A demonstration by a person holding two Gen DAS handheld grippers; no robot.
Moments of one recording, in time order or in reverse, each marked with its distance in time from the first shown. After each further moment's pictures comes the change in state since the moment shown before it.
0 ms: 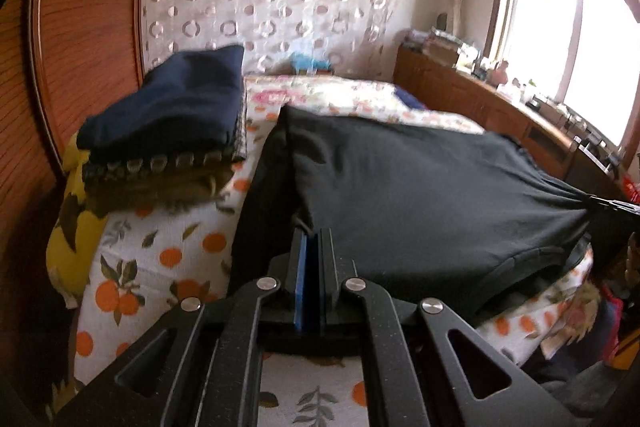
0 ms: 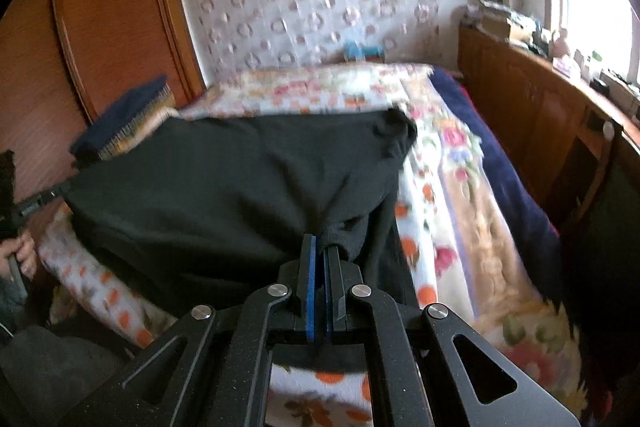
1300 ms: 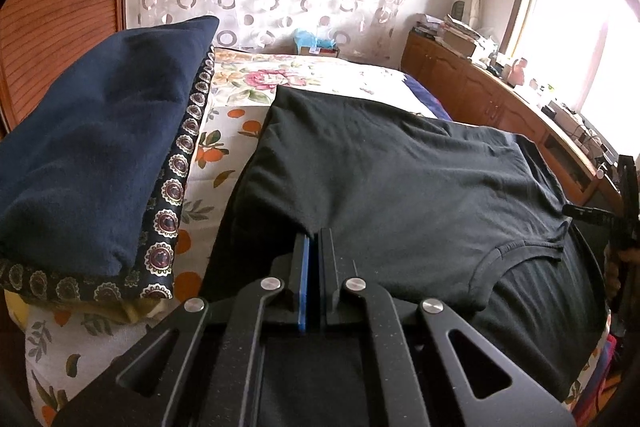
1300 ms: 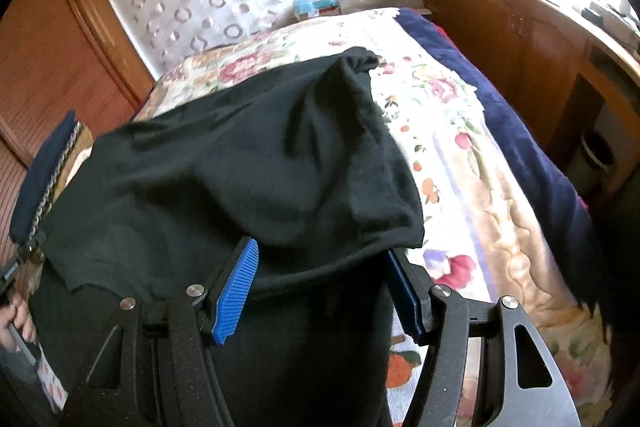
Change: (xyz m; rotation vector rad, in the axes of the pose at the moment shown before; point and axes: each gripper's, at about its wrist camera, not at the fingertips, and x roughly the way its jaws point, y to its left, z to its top) left arm 0.111 0.005 0.070 -0.057 0.073 -0.026; right arm 0.165 -0.050 0.114 0.213 0.138 -0.045
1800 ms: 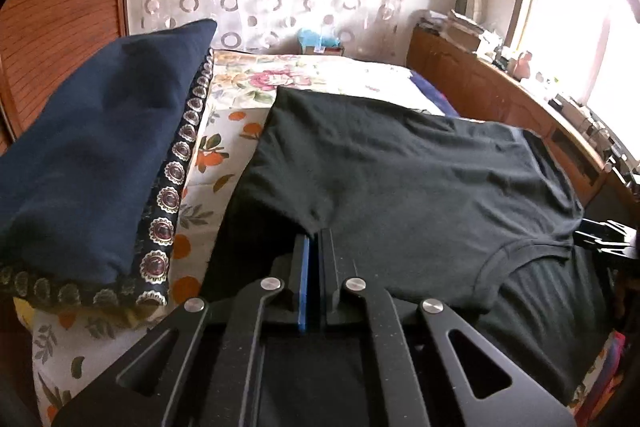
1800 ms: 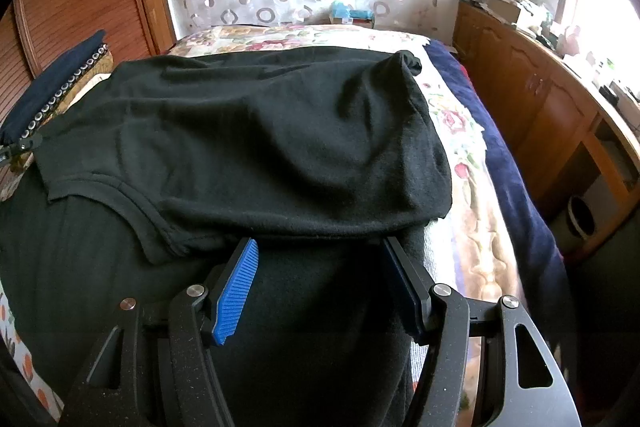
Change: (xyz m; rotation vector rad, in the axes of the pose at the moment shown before) left arm 0.000 -0.006 0.002 0.022 0.005 0.031; right arm -0.011 0.041 -0.033 -0.273 -0.011 -0.068
